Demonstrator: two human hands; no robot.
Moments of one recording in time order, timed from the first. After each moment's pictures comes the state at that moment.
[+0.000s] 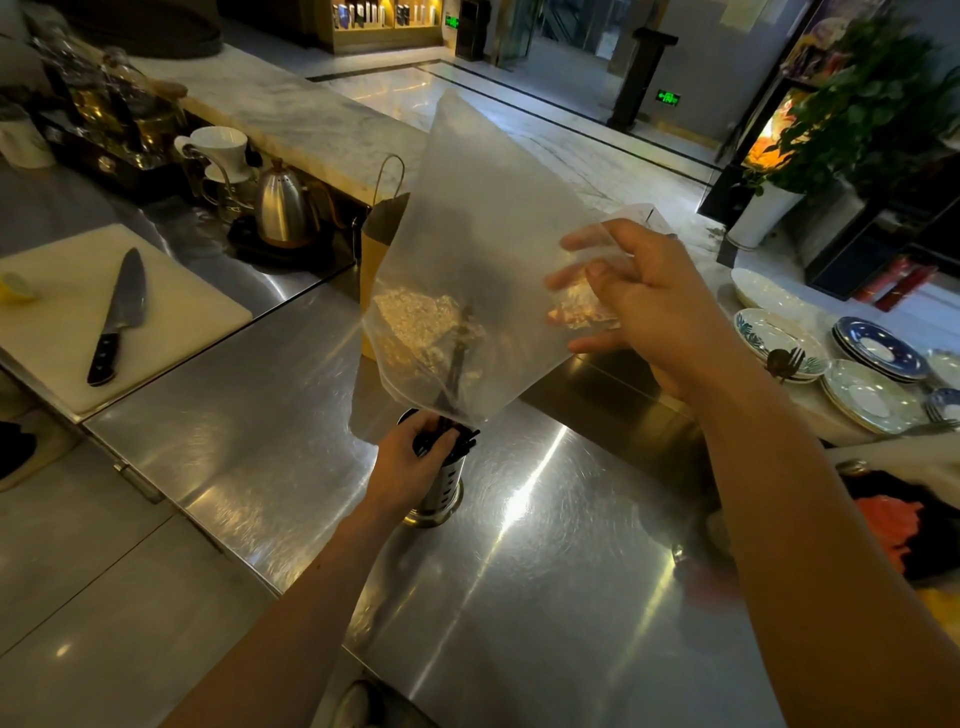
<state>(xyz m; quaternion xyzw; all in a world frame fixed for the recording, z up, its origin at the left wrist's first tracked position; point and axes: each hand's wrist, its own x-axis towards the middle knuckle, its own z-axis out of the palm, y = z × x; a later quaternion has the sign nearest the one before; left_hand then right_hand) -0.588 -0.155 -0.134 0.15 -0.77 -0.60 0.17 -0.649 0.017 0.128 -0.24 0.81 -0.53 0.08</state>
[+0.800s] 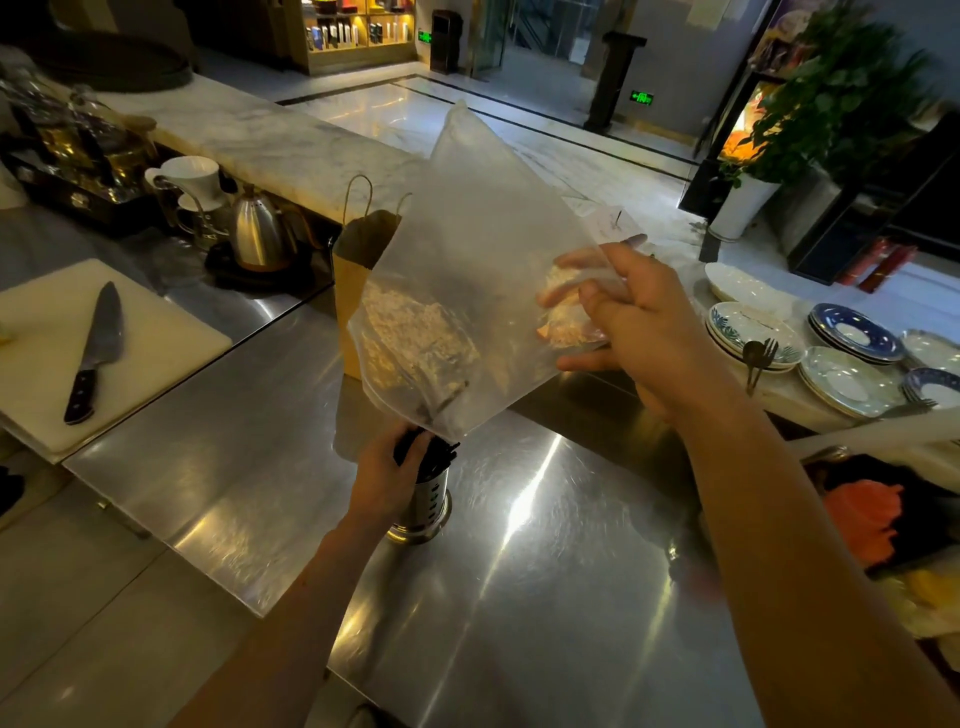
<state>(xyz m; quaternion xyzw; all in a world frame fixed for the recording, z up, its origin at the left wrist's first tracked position) -0.597 -0.153 -0.129 0.19 -0.77 -0.59 0.16 -0.653 0.041 0.119 -0.20 0.78 -0.58 0.07</state>
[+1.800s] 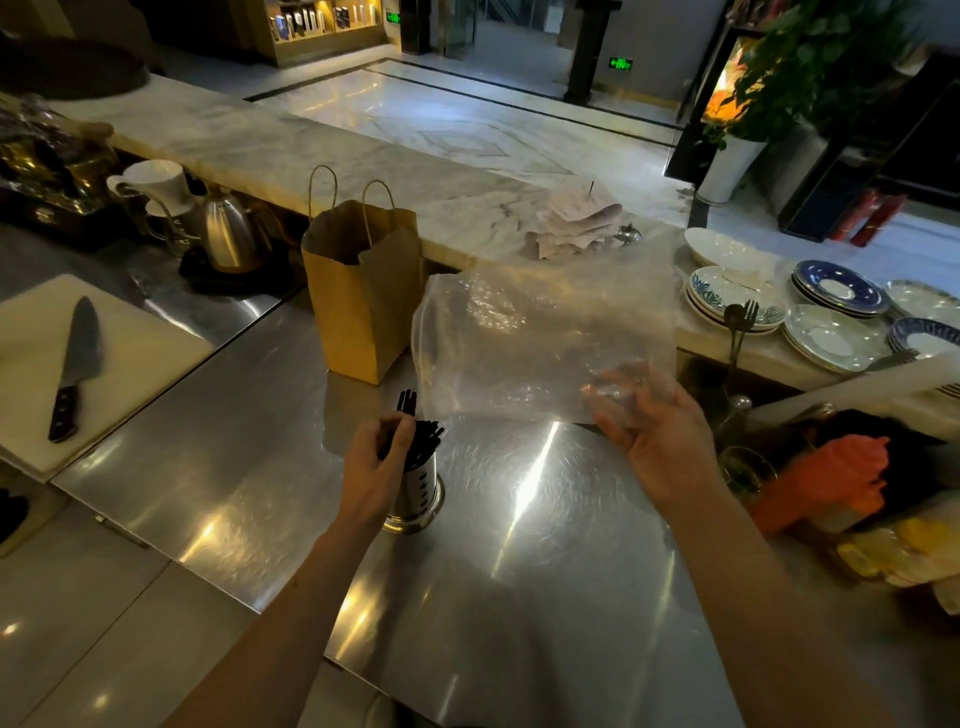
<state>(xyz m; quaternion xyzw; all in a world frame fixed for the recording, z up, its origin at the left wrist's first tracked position) -0.592 -0.141 -0.128 0.17 -0.74 -0.62 0.18 -0.658 0.128 -0.013 0.03 0.53 -0.84 0.10</state>
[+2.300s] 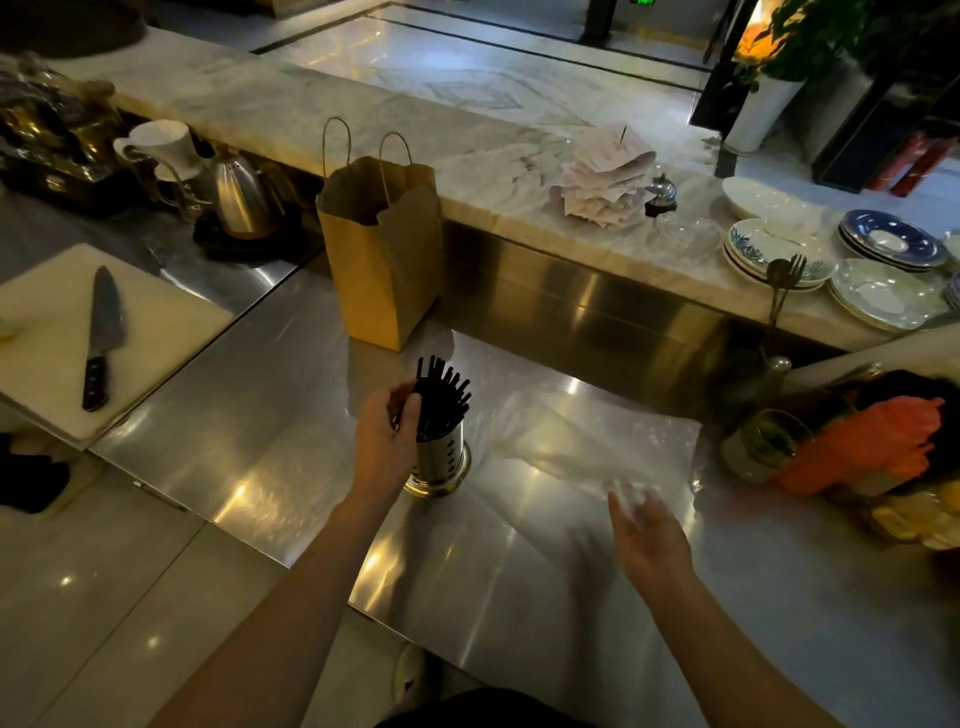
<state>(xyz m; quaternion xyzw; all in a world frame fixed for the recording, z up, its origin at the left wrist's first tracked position) -0.586 -0.160 -0.134 0.19 -0.79 -0.55 0.19 -0.605 0.146 -0.190 0.36 0.55 -0.75 0.07</state>
